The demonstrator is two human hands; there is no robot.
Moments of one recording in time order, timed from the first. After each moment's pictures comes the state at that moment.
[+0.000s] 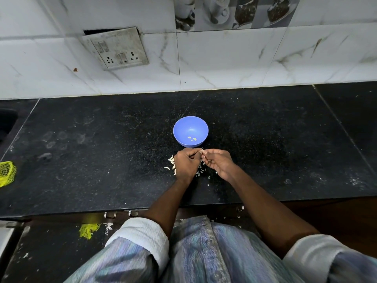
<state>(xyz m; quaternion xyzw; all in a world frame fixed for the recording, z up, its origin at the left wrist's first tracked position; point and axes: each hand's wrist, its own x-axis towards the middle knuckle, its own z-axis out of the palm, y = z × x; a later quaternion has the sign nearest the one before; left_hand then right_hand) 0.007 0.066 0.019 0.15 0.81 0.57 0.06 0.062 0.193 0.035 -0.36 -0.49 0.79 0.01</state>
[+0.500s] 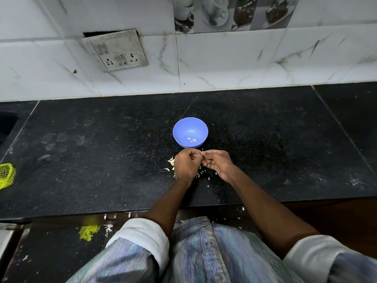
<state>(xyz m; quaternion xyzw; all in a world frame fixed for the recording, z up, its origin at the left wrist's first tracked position) 0.010 0.065 0.026 0.13 0.84 0.52 0.08 0.060 0.194 0.037 -0.37 -0.51 0.78 0.00</state>
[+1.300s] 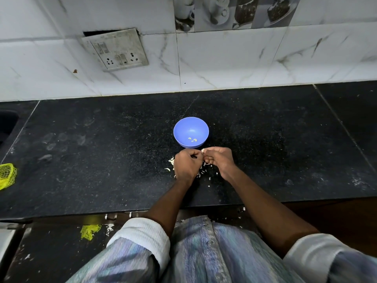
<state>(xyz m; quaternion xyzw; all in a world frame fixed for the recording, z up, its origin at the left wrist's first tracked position) 0.008 0.068 0.031 0.12 0.87 0.47 0.07 0.057 0.195 0.038 -0.36 -0.57 0.74 0.06</state>
